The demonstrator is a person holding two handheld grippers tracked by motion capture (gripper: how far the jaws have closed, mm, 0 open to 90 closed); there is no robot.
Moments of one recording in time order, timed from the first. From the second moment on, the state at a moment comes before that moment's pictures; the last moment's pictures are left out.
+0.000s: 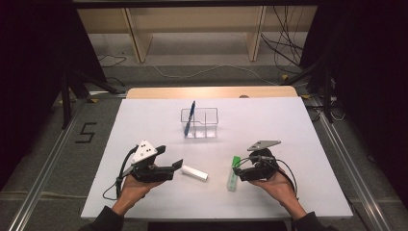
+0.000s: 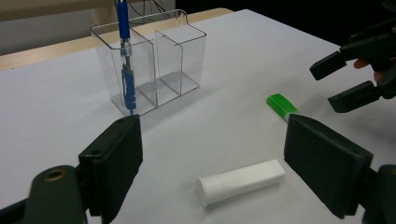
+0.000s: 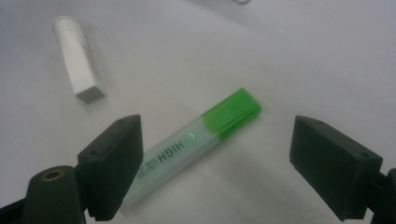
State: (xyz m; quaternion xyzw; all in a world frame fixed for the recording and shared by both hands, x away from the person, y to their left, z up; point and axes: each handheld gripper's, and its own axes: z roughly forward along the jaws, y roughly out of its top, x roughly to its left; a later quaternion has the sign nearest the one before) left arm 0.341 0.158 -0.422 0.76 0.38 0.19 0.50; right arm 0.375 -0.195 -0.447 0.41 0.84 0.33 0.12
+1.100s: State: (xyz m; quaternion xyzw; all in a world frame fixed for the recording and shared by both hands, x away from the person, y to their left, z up) left arm 0.334 0.165 -0.424 0.75 0.38 0.19 0.50; right arm 0.395 -0.171 -0.460 0.43 0.86 0.25 0.10
